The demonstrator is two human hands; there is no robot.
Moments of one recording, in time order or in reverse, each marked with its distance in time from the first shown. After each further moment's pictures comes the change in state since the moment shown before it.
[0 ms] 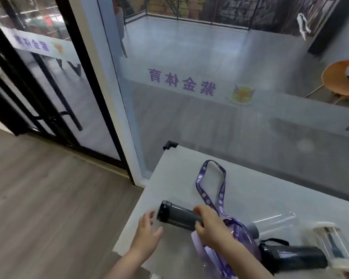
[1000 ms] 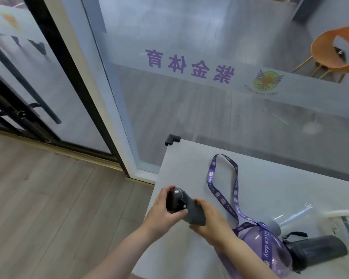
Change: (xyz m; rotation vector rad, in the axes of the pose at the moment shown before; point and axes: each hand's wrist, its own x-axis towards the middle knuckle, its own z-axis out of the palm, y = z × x) left_hand 0.084 0.049 -0.061 -0.089 -0.265 0.199; right_hand 0.064 -0.025 0.050 0.119 -0.022 0.113
